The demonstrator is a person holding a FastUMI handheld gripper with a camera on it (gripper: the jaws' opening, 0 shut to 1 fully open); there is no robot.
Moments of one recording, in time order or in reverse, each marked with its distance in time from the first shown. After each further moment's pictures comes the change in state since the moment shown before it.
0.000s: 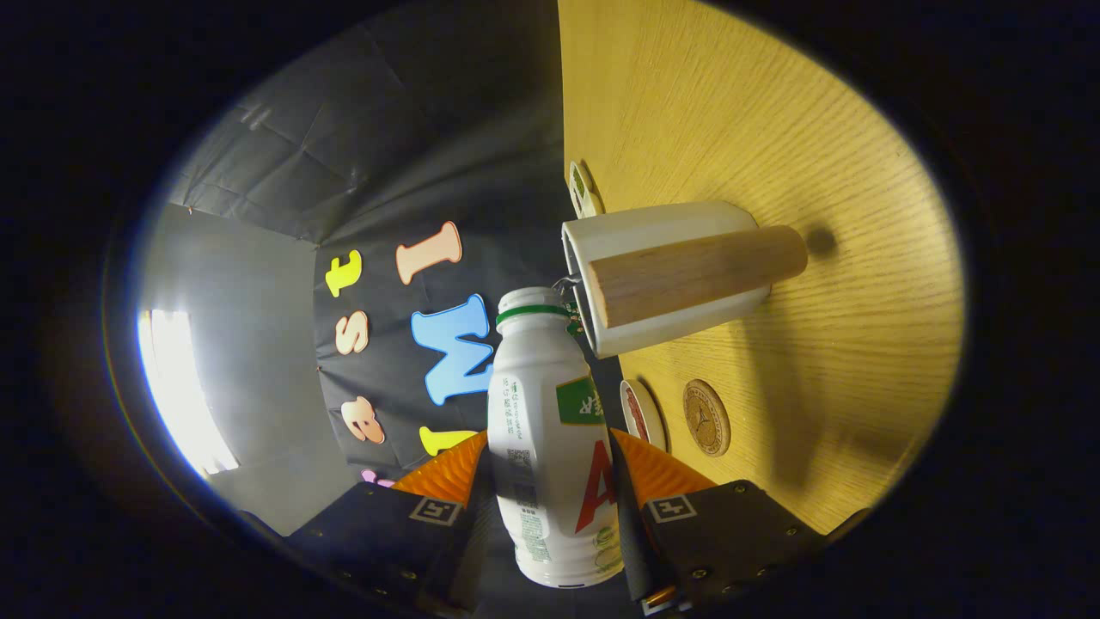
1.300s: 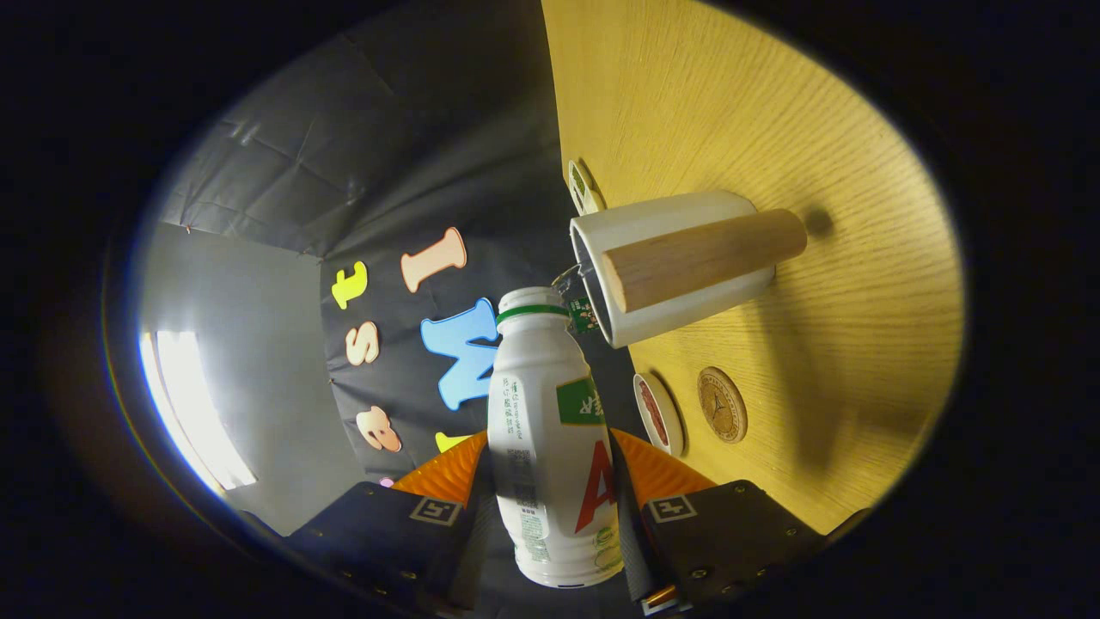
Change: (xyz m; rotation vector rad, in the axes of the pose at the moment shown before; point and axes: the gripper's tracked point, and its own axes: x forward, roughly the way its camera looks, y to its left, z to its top) arm -0.004 0.014 0.001 0.063 0.004 0.036
